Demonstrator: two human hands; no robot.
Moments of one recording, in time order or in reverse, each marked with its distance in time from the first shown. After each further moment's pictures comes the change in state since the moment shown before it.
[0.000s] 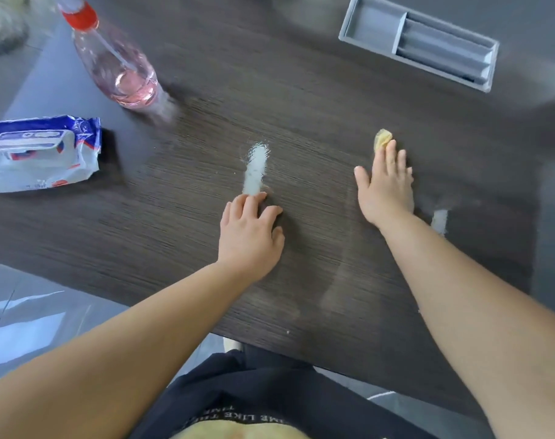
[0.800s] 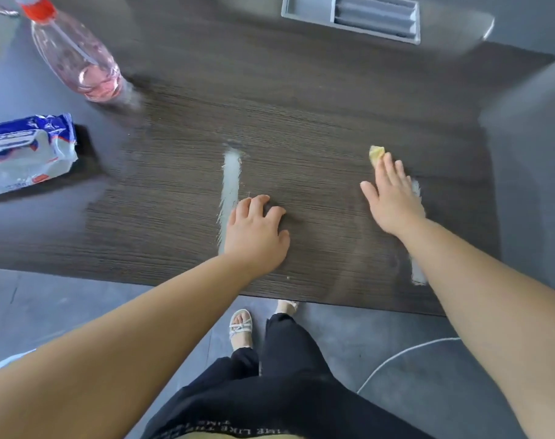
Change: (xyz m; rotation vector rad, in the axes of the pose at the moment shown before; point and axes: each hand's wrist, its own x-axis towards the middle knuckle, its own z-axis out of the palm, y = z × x) left_hand -0.060 0.016 0.007 0.090 -0.240 0.169; right_hand -0.107 0.071 0.033 0.038 -0.032 0.064
